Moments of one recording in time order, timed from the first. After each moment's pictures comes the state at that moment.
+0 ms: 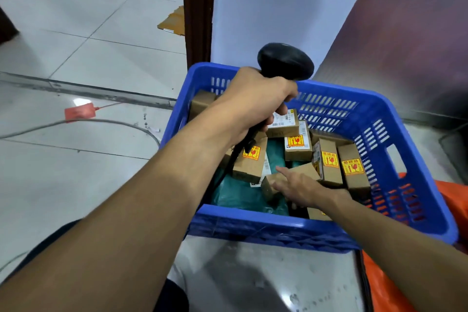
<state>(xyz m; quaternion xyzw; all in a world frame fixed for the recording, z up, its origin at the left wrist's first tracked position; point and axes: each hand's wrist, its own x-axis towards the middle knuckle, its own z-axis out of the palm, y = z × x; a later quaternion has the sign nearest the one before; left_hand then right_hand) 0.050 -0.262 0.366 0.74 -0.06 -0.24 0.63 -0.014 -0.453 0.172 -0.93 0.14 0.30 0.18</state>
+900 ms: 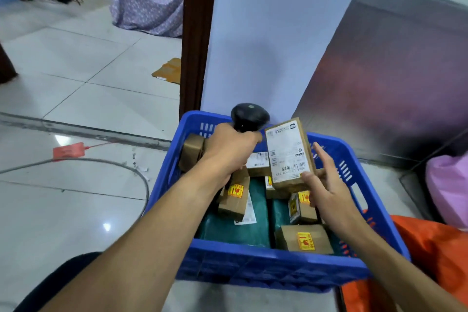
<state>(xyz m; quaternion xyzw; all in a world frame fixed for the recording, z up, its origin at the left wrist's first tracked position) 0.035 -0.252 0.378 0.74 -0.01 -0.18 0.65 -0.072 -0.451 0.321 -0.87 0.15 -0.12 0.45</state>
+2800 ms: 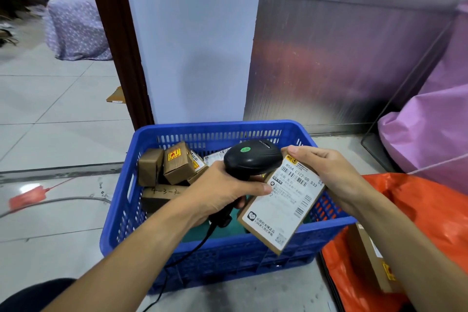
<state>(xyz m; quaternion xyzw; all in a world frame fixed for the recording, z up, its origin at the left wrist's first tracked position) -0.032 -0.299 0.348 0.67 -0.24 -0.37 0.60 -0.142 -0.505 0.385 -0.76 0.18 -0.06 0.62</state>
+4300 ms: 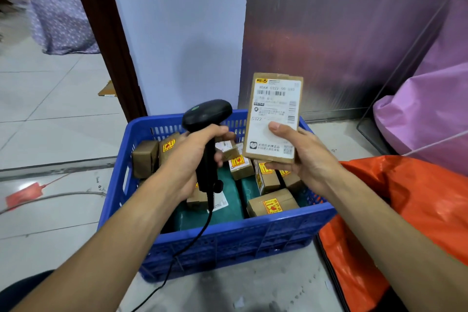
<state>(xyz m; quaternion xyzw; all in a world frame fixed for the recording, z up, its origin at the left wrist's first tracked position) -0.015 -0.296 0.365 0.58 -0.06 -0.30 0.76 -0.121 -0.482 0.376 -0.62 0.22 -0.10 0.74</state>
